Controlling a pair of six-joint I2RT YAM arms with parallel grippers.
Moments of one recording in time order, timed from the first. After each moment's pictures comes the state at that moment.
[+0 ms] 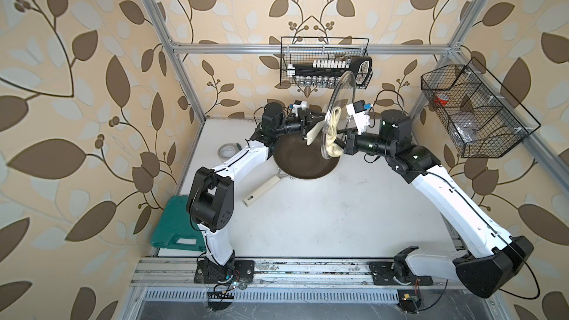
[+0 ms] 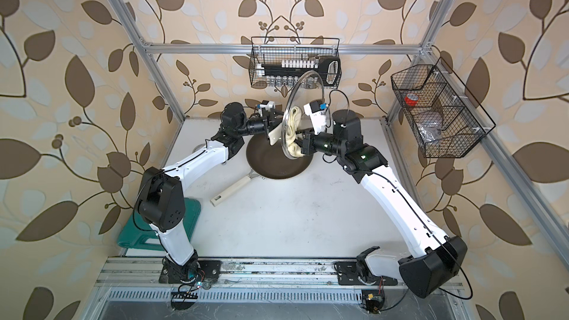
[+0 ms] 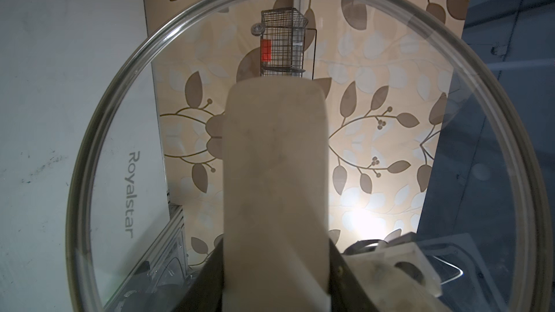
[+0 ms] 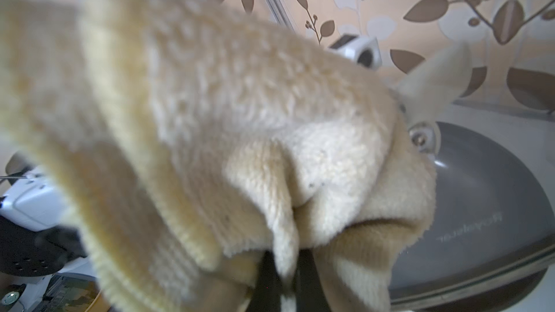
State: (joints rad) left arm -0.43 1.80 1.46 0.45 0.94 -1.66; right arm 0.43 1.30 1.42 -0.40 -0.51 0.39
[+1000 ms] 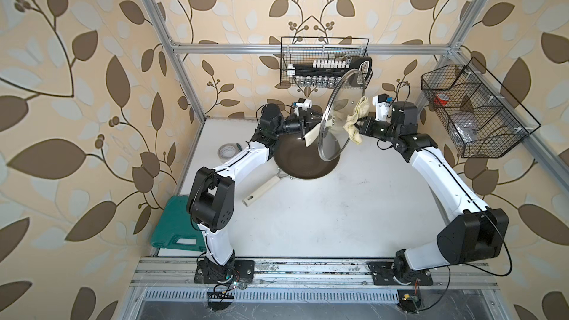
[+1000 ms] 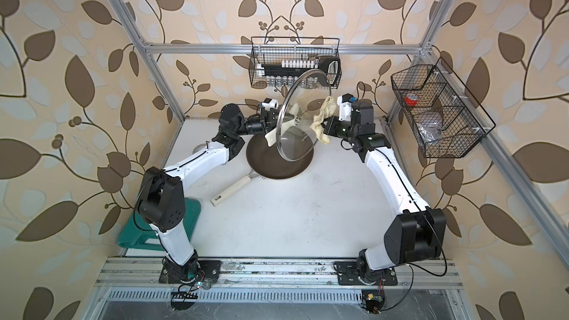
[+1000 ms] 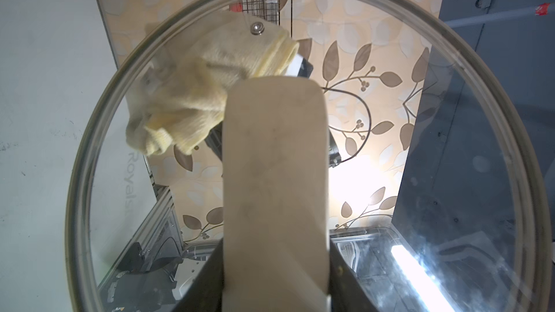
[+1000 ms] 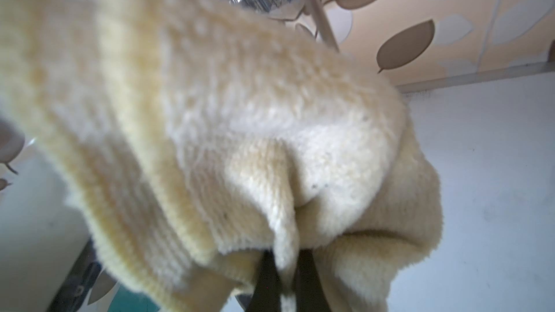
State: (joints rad) left arm -0.43 1.80 1.45 0.65 1.04 -1.76; right arm 0.14 1.46 1.36 -0.36 -0.40 0.47
